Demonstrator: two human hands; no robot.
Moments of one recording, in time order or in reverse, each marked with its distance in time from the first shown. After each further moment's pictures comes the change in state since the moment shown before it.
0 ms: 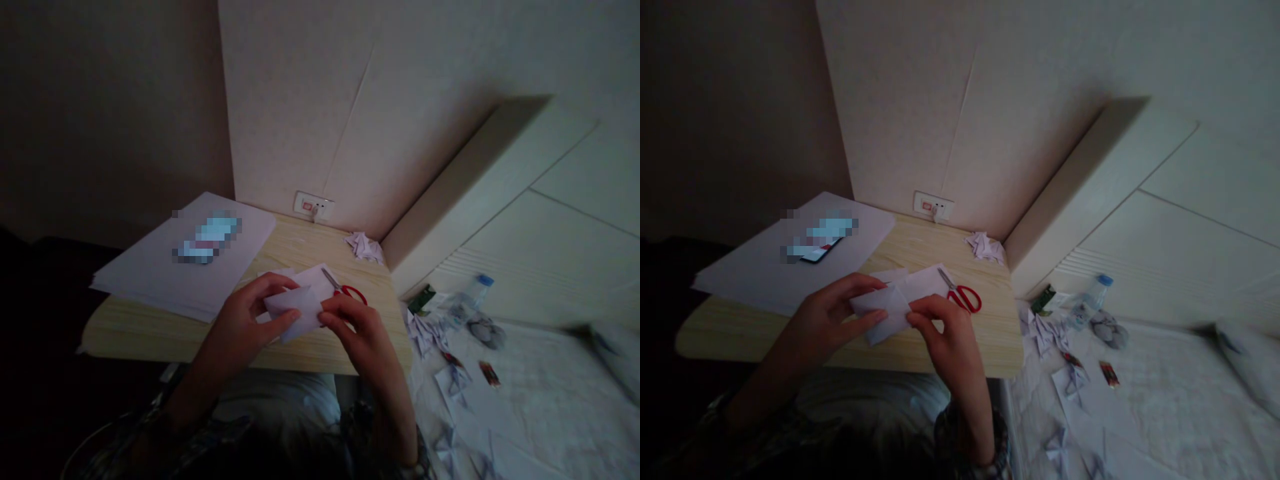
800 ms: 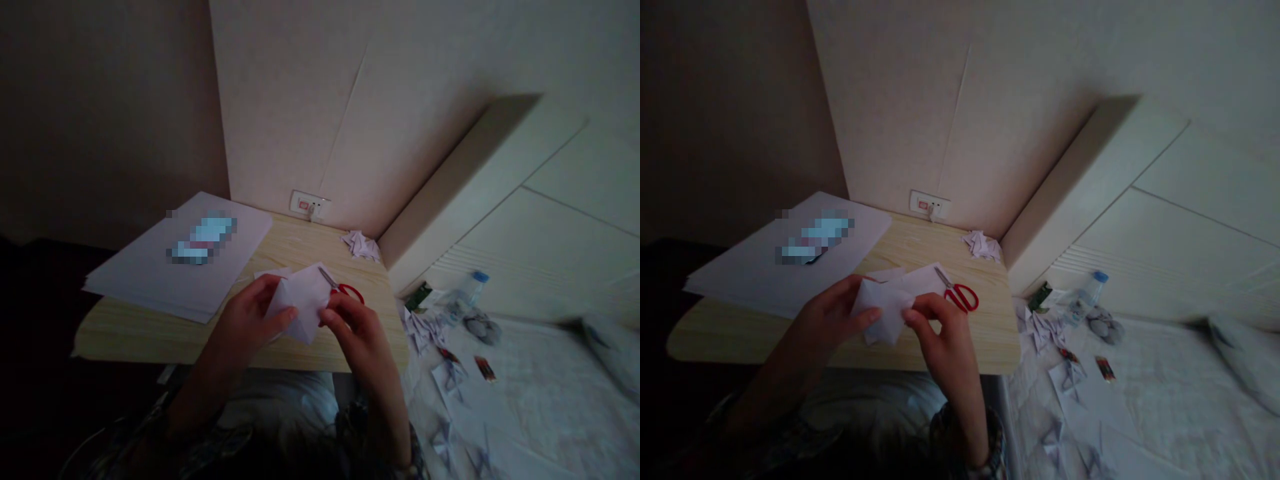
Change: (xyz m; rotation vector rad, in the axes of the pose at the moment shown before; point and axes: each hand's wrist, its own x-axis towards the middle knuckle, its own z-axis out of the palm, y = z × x) left_hand -0.001 -0.005 0.008 -0.180 -0.014 -0.083; right_hand -0.006 -0.002 0.005 0.075 0.098 0.004
